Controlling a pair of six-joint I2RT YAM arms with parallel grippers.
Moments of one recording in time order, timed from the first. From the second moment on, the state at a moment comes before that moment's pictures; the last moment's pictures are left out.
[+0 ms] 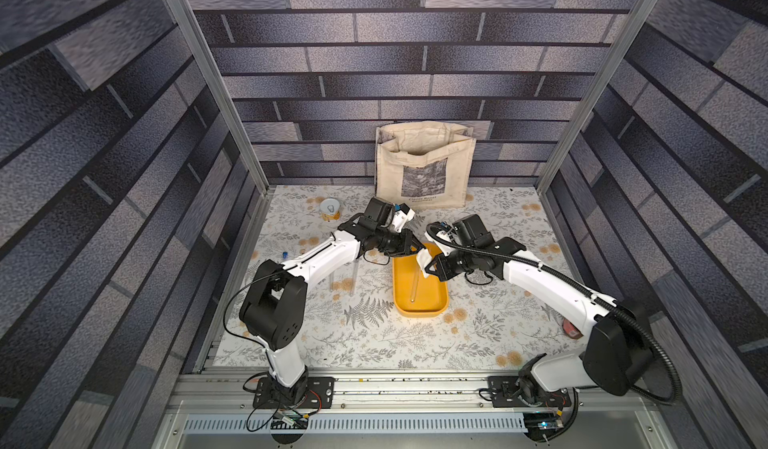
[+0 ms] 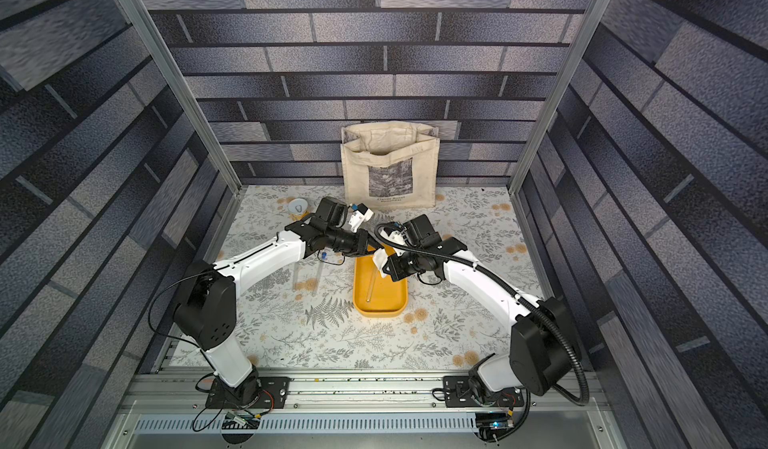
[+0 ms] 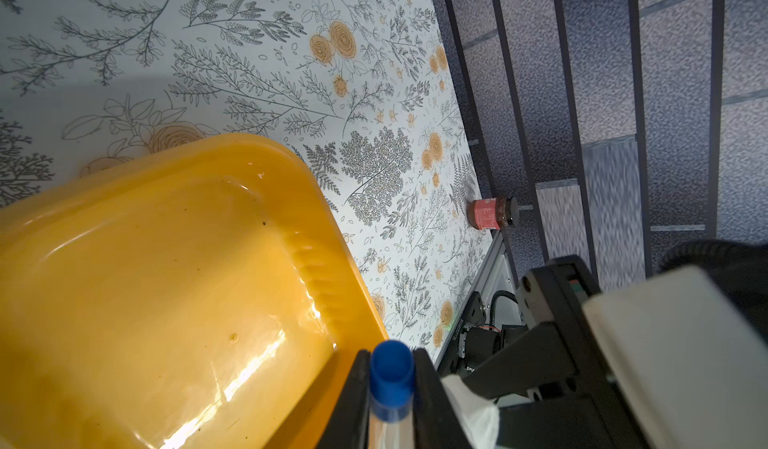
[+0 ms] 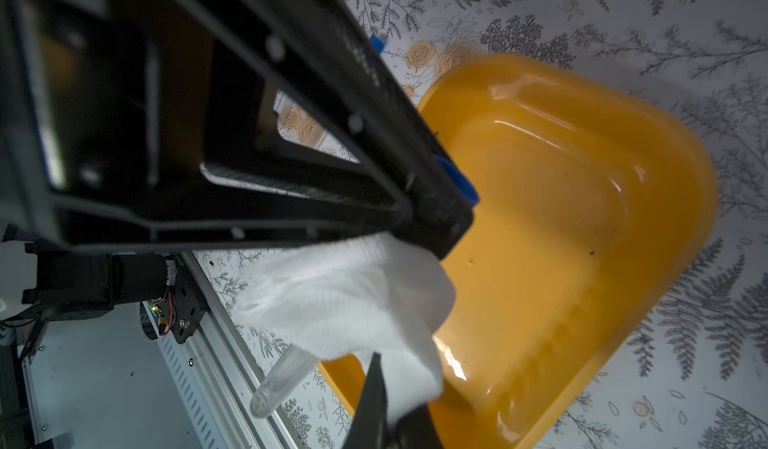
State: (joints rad) left arm -0.55 1.75 1.32 -0.33 0.75 -0.52; right arm 0.58 1.44 1.11 -0.62 -0.45 0.13
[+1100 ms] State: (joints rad) left arm -0.55 1.75 1.32 -0.33 0.75 -0.53; right arm 0.79 1.30 0.87 -0.60 -0.38 0.23
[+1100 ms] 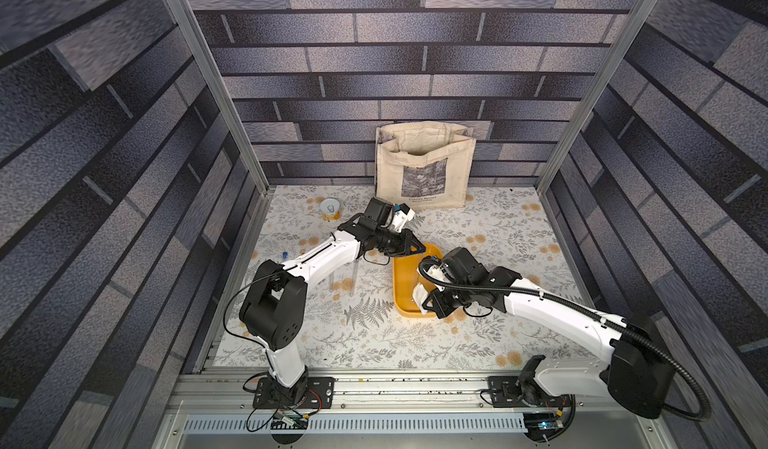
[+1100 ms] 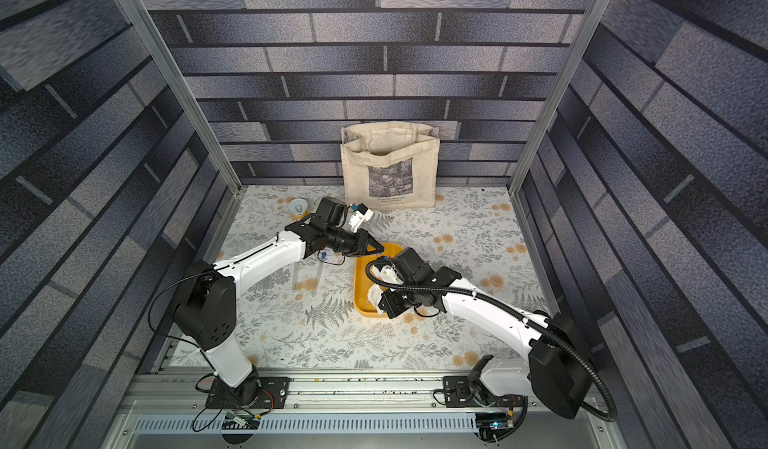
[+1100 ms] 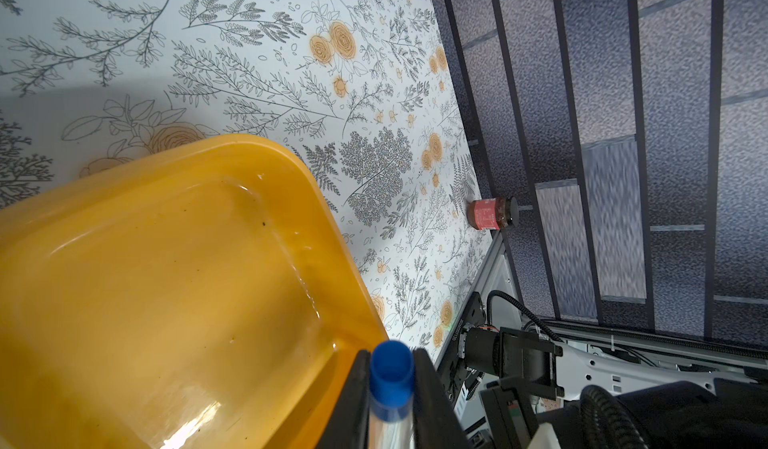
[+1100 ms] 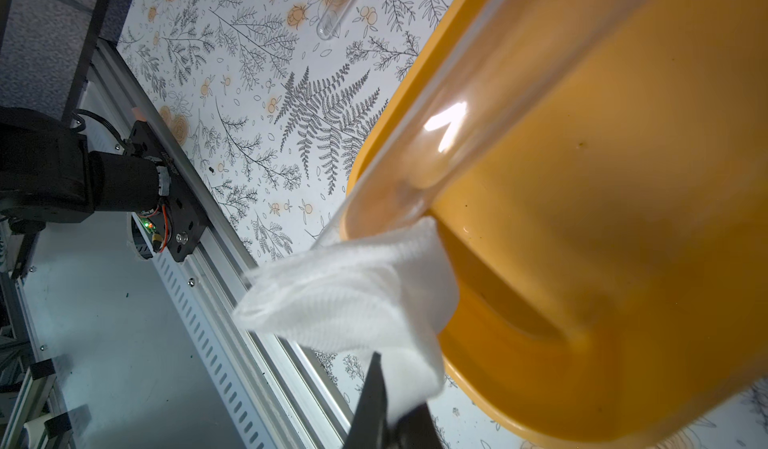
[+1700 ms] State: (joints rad) left arm -0.55 1.75 1.32 -0.33 0.76 -0.53; right arm 0.59 1.40 1.03 -0.60 -0.37 0.17
